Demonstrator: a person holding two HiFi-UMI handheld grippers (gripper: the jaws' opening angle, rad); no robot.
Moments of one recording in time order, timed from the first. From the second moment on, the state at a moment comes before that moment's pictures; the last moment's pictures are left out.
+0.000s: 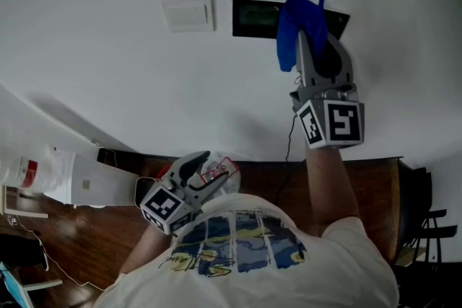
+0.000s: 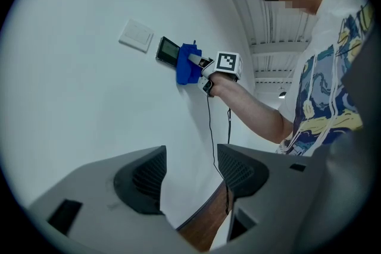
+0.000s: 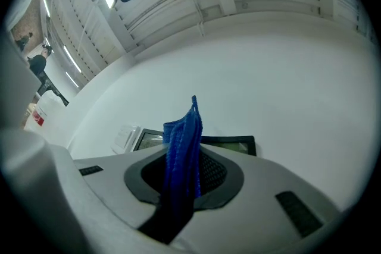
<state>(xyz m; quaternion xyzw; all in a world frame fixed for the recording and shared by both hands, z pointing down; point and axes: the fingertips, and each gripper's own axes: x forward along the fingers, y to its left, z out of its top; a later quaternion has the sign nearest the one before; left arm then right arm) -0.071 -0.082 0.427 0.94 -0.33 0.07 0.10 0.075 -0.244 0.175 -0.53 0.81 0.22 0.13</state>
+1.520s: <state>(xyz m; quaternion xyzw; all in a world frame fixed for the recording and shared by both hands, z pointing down) -0.042 -0.093 0.424 0.94 -0.31 0.07 0.09 0.208 -0.234 0.187 -0.61 0.76 0.20 0.11</state>
